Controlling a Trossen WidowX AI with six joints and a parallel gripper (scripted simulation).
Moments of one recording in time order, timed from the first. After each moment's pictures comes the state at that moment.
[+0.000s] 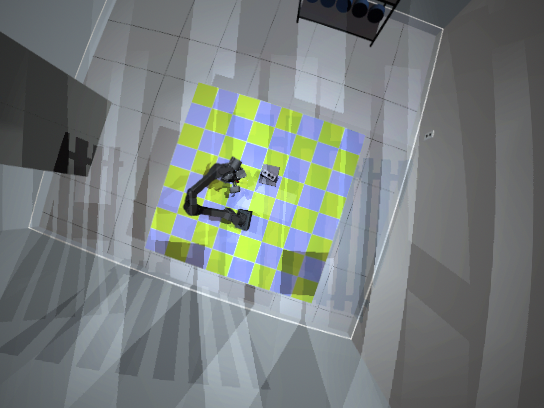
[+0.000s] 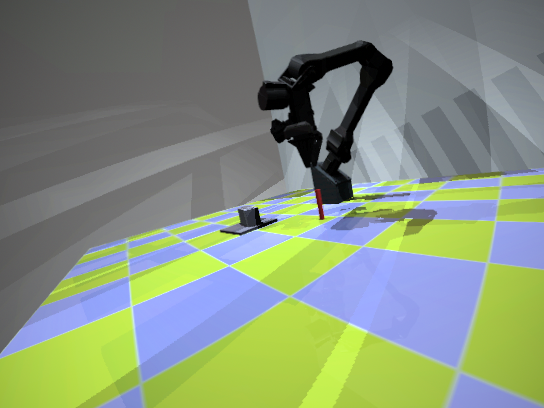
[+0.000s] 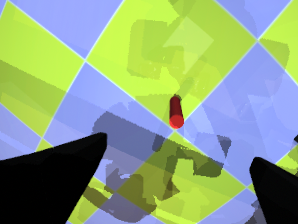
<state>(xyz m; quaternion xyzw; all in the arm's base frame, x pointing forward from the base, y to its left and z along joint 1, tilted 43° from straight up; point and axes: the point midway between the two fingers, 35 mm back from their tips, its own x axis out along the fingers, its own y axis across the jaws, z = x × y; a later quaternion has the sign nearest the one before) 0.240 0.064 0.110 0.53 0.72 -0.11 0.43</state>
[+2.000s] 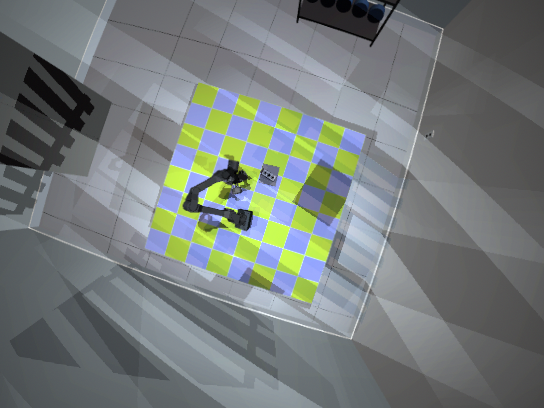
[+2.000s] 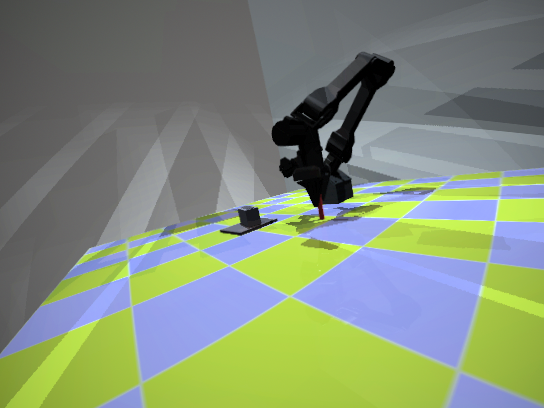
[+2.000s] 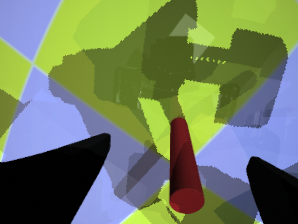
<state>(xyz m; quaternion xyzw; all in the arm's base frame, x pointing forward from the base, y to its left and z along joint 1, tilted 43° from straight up) 0.231 0.133 0.042 0.54 0.72 -0.12 0.42</state>
